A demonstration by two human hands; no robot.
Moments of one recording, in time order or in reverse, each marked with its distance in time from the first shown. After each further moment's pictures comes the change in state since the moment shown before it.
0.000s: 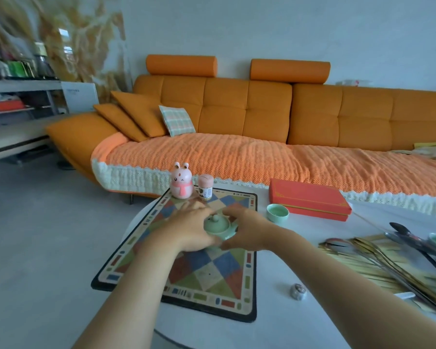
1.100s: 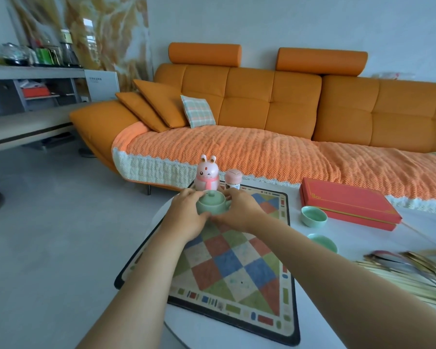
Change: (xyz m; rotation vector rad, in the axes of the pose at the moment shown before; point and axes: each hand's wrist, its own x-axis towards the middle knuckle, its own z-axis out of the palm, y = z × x) left_hand 0.027 -0.089 0.021 -0.289 0.405 -0.161; right_hand 0.087 -0.050 0.042 0.148 0.108 0.050
